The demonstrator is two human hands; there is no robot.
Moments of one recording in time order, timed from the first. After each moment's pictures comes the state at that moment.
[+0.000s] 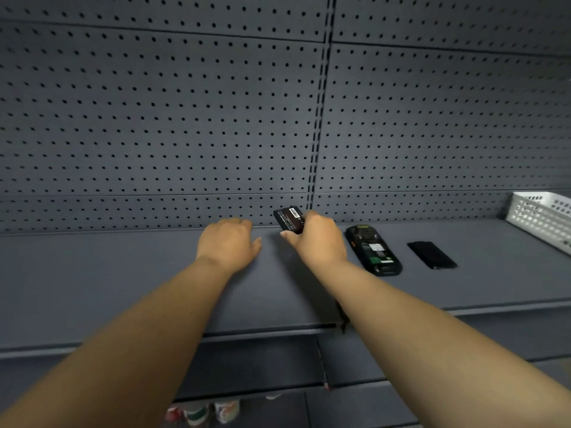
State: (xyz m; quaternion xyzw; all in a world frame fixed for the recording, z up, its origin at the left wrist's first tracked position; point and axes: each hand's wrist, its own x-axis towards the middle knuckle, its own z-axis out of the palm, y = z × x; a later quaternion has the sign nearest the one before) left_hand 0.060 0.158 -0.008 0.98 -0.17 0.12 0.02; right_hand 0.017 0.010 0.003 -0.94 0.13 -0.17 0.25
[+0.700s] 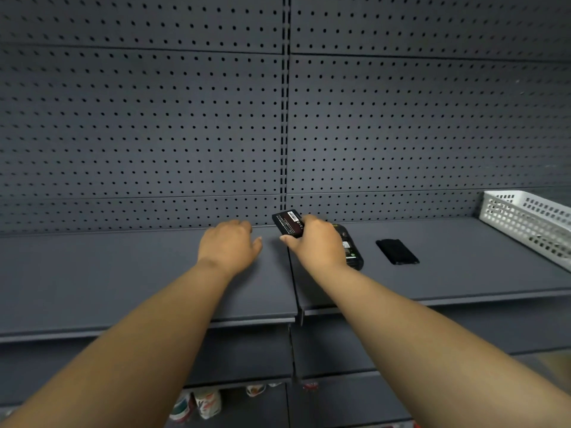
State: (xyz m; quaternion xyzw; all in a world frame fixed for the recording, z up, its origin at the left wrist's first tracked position) left_hand 0.020 0.098 -0.003 0.97 -0.16 0.16 0.03; right_hand -0.020 -0.051 -0.002 -0.94 0.11 -0.20 0.26
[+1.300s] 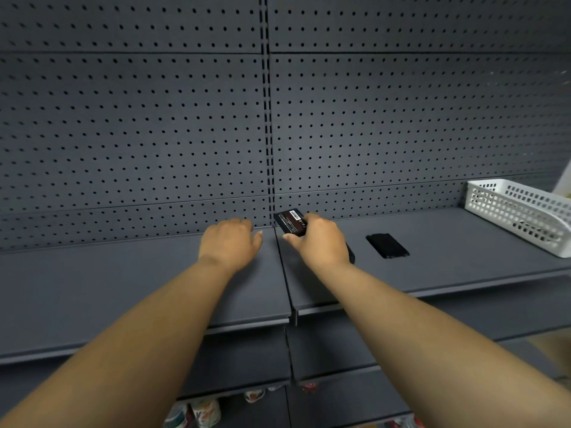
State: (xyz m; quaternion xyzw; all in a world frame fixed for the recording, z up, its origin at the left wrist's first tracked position) left_hand 0.033 0.079 -0.005 0.96 -0.20 0.18 0.02; right_hand -0.022 -0.071 -0.005 -0.93 0.14 -0.21 0.27
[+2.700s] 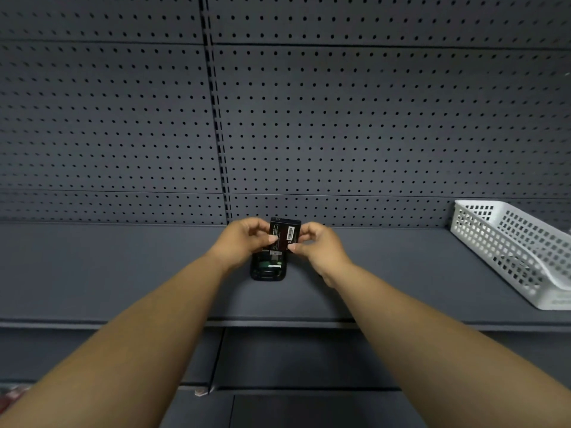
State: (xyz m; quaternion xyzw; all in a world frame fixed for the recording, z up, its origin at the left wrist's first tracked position) left_hand 0.009 -0.081 -0.006 0.80 -0.14 -0.05 0.59; right_hand -0.013 -0.238 -0.023 -0.80 0.03 -0.06 0.60
